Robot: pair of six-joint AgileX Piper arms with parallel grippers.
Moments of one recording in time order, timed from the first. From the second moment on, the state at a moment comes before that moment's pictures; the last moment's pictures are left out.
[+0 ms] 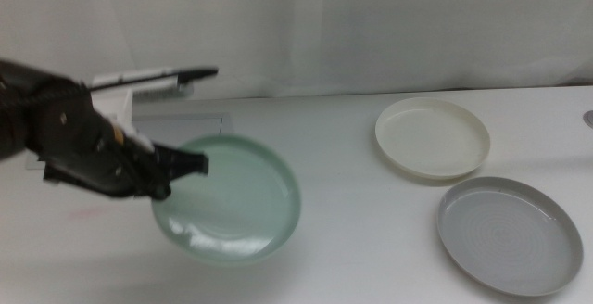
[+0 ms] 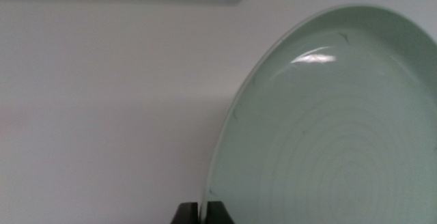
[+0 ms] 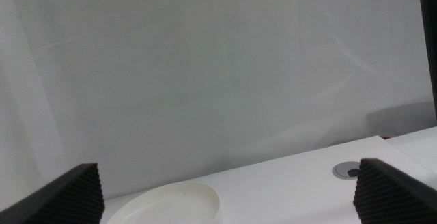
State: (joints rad) left arm -0.32 1.50 -0.99 0.09 0.75 -0.39; right arm 0.03 0.00 0.00 0.01 0.00 0.19
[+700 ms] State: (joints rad) left arm -0.51 1.71 -1.12 0.04 0.66 -0.43; right arm 0.03 0.00 0.00 0.01 0.00 0.19
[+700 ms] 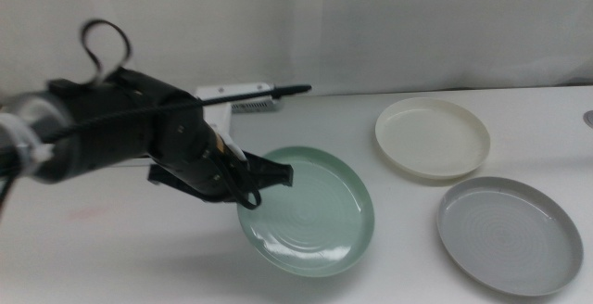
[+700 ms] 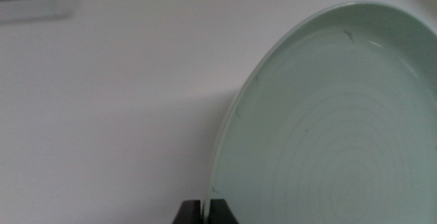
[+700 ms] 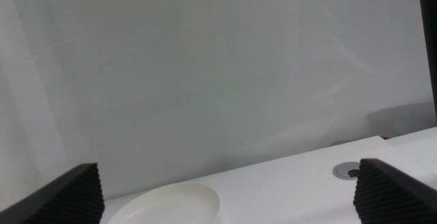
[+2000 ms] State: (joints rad) left arm -0.49 1.76 -1.16 0.19 0.56 -0.43; right arm 0.03 0.00 0.00 0.01 0.00 0.19
